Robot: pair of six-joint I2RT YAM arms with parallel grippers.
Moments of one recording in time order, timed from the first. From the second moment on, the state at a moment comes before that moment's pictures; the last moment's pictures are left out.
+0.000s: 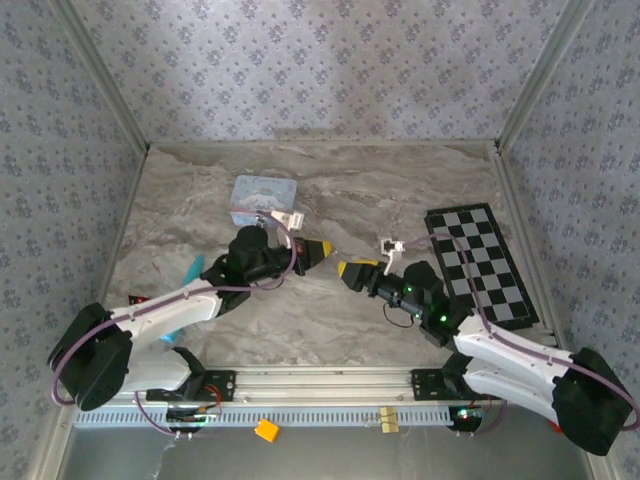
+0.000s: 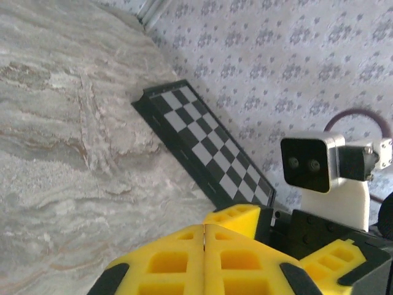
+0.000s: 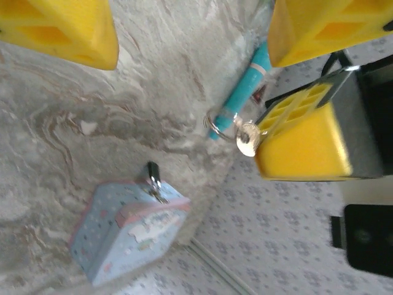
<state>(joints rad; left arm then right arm) -0.76 1.23 0.63 0.44 0.36 -0.73 0.76 0.88 0.29 0.45 -0.14 0.81</state>
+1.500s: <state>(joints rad) -0.76 1.25 0.77 0.33 0.70 -0.62 0.62 0.97 0.30 0.84 -0.60 0.80</state>
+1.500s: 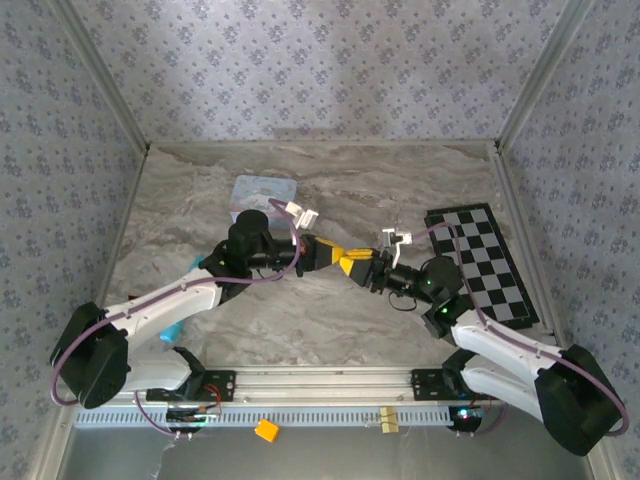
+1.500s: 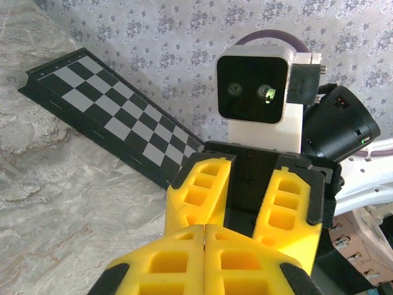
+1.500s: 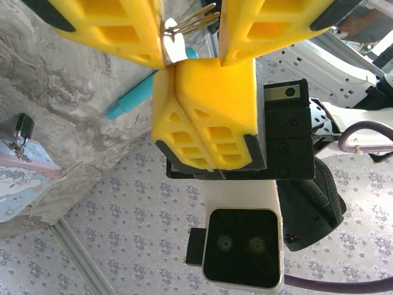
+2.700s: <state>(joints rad) -0.59 1.10 0.63 0.26 0.40 -0.66 0.60 0.86 0.33 0.49 -0.42 0.77</state>
